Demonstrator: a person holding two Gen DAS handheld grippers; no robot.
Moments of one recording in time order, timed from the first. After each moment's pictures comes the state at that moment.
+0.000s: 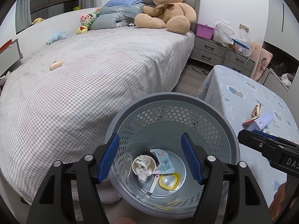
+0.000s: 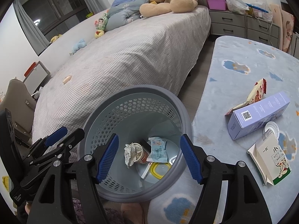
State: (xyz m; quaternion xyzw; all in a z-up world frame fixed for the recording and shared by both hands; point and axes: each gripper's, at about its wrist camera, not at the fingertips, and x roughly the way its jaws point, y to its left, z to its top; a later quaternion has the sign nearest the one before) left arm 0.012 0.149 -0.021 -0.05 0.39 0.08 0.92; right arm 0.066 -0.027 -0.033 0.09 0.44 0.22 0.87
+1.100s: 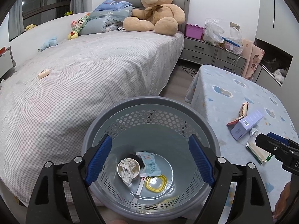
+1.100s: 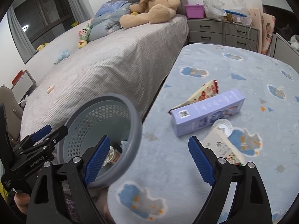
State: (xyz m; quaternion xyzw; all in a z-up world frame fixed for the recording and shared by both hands) left arm 0.018 0.104 -0.014 -0.04 0.38 0.05 0.92; right arm 0.046 -0.105 -0.024 0.08 0.41 0.15 0.89
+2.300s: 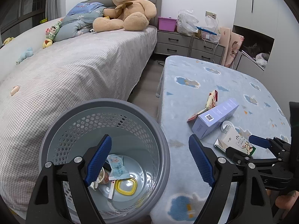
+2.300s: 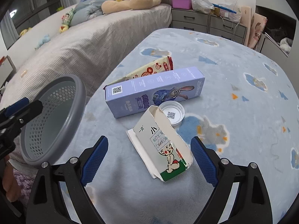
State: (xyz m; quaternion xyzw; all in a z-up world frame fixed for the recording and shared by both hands) left arm 0.042 0.014 -0.020 -0.01 0.39 -0.03 0.92; right arm 0.062 -0.162 -0.073 0.01 0.46 0.09 0.88
